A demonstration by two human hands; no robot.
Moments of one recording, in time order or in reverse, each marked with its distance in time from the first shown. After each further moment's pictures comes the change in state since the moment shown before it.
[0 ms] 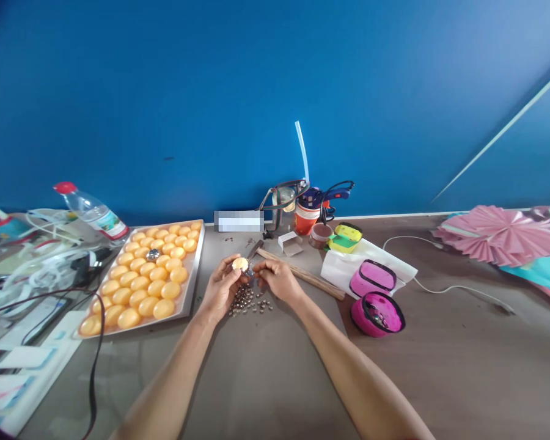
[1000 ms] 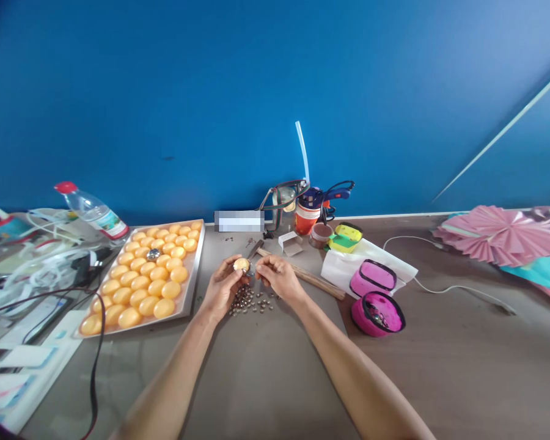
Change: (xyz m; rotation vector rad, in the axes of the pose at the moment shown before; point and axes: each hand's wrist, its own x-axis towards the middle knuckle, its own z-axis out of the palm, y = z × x) left_hand 0.002 -0.004 -0.004 -0.024 -0.037 -0.009; right_hand -0.004 -0.005 0.001 0.178 0.008 -0.088
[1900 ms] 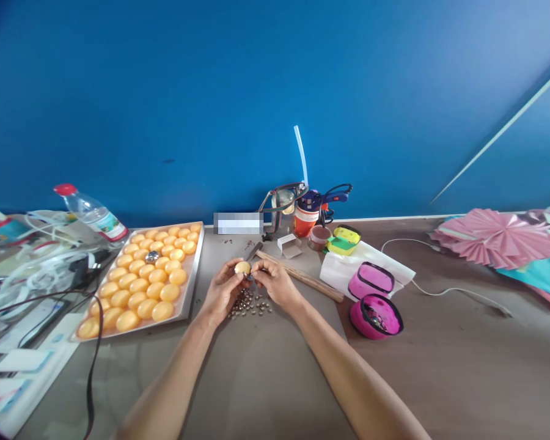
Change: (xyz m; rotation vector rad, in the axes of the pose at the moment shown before) left_hand 0.000 -0.004 0.001 0.012 -0.011 -0.010; right_hand -0.003 -0.004 0.006 -0.084 -0.021 -0.028
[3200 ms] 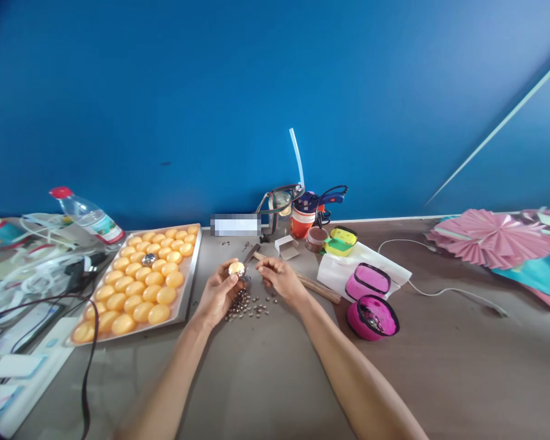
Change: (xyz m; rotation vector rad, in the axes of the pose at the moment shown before) left_hand -0.002 0.006 0.002 -0.058 0.001 -0.013; right_hand 0.008 0.007 -0.021 0.094 -0.006 0.072
